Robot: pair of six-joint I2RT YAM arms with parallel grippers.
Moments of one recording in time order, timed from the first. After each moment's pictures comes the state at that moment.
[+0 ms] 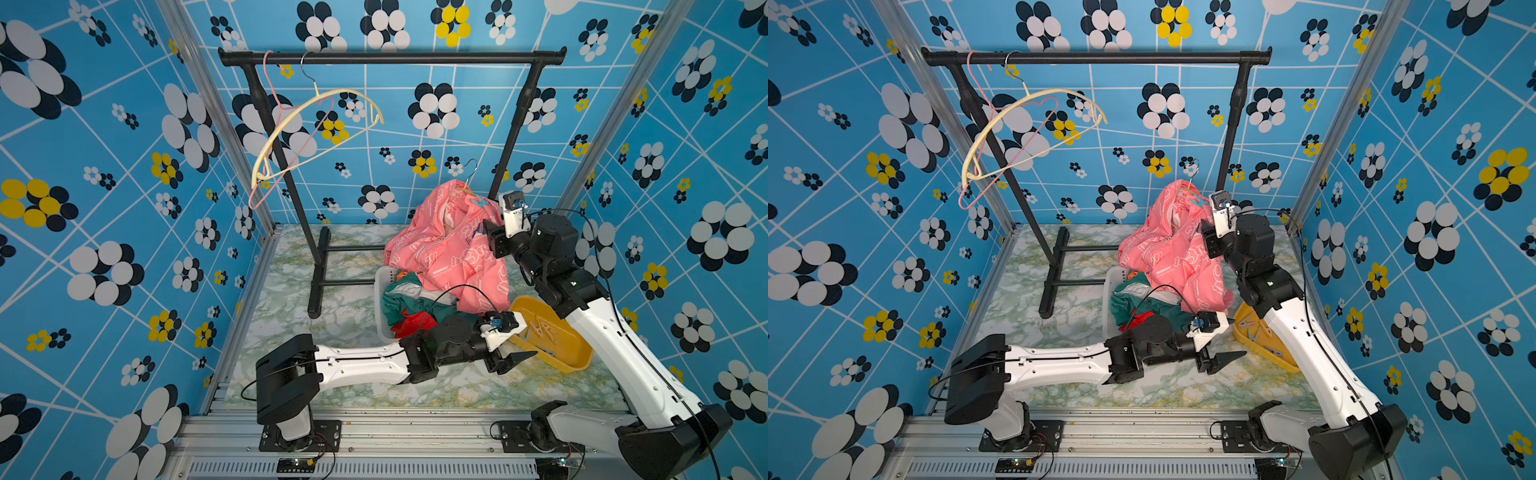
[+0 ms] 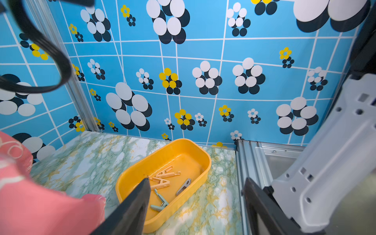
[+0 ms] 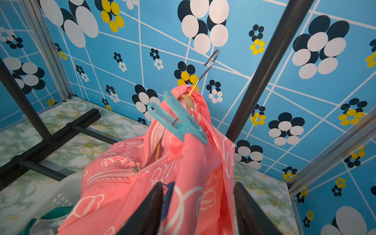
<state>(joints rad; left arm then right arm) -1.26 1.63 1.10 0.54 0.14 0.01 0.38 1.22 1.32 -0.26 0.15 -0.22</state>
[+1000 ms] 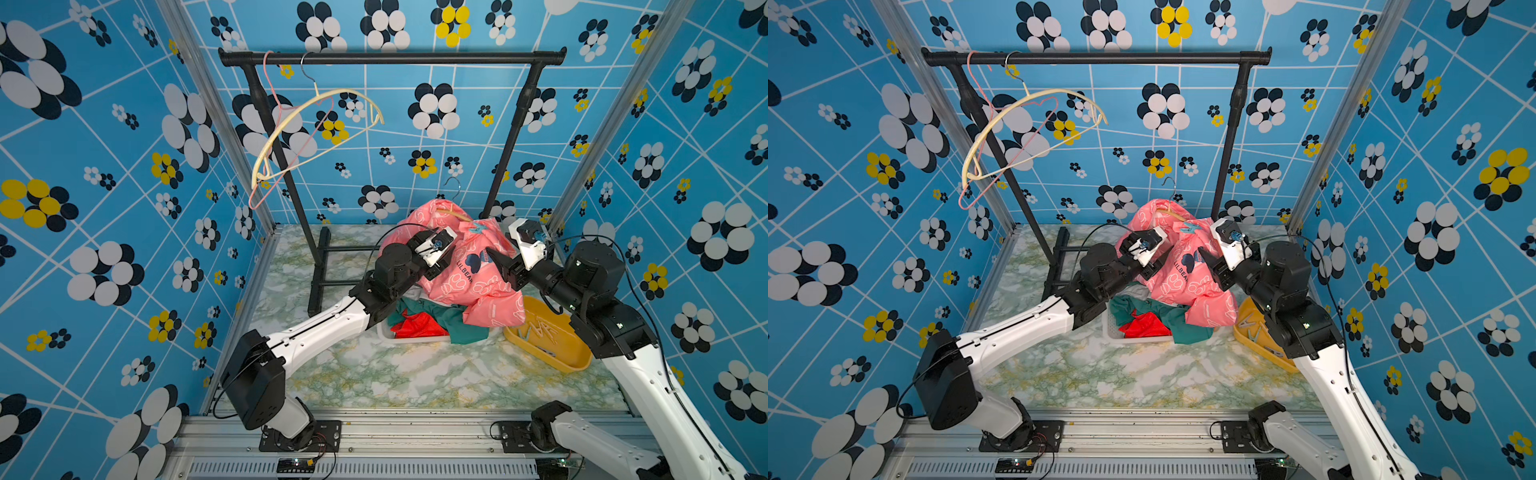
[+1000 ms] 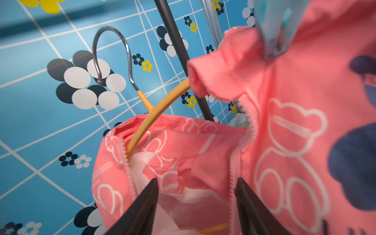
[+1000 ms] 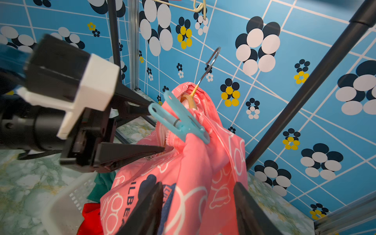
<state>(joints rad) -0.79 1.57 1.25 0.38 -0.07 0.44 0.38 0.95 1.23 -0.43 -0.16 -0.33</state>
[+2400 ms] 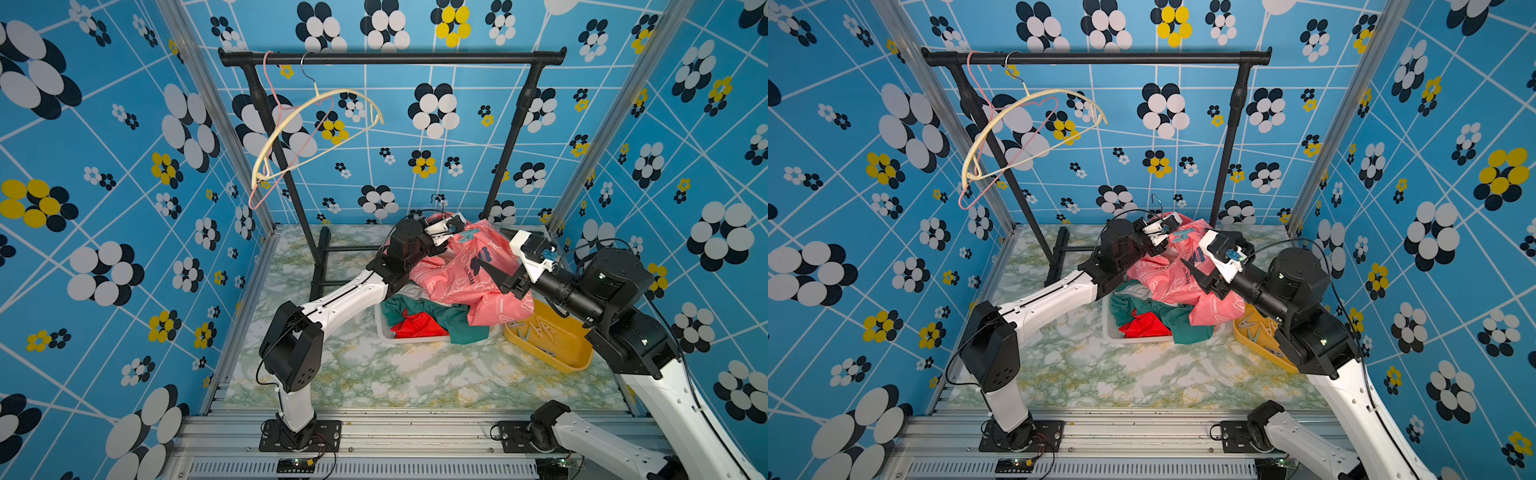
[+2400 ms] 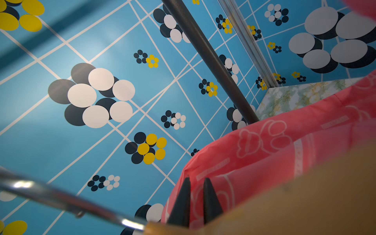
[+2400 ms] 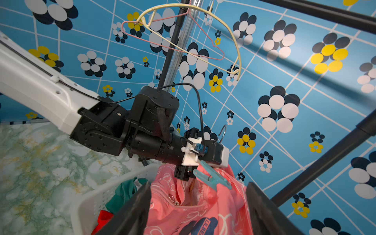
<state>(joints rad) -0.71 1.81 1.52 0.29 -0.04 0.68 0.56 0.93 1.35 -0.44 -0.22 -0.51</state>
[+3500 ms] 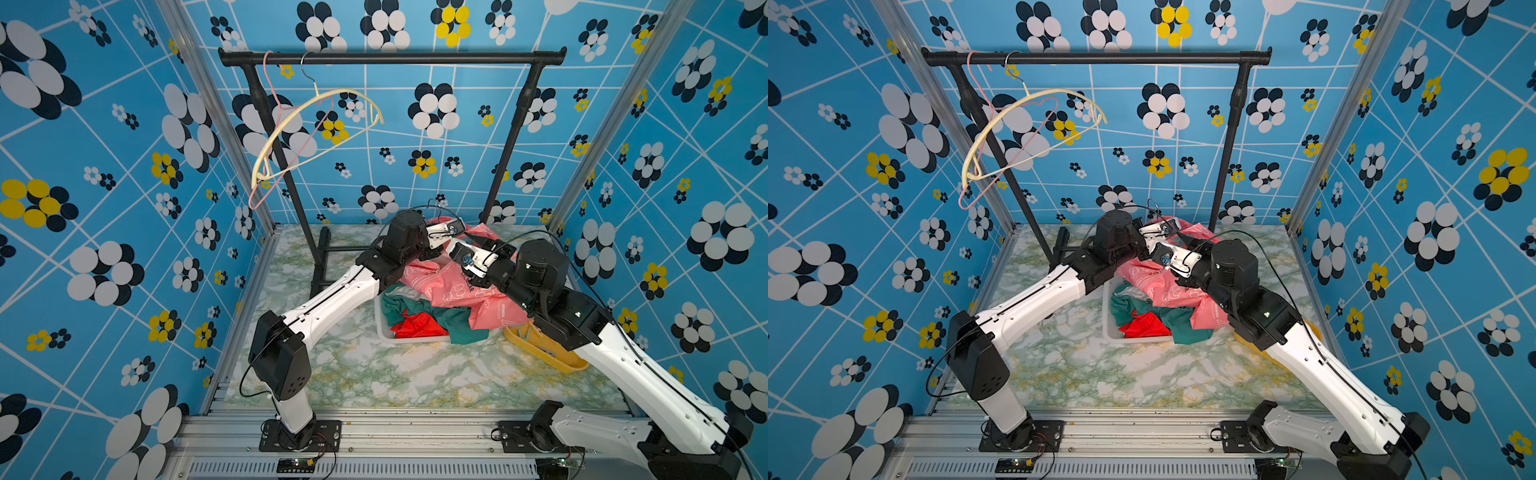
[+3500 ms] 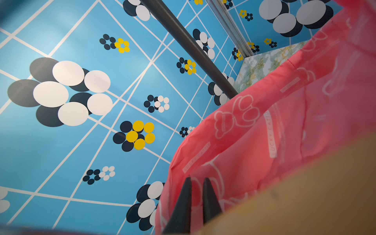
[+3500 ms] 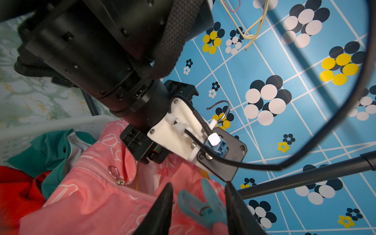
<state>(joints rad) -0.71 1.73 1.61 -0.10 -0.01 0.76 0.72 1.11 1.29 -0.34 0.20 -0.87</state>
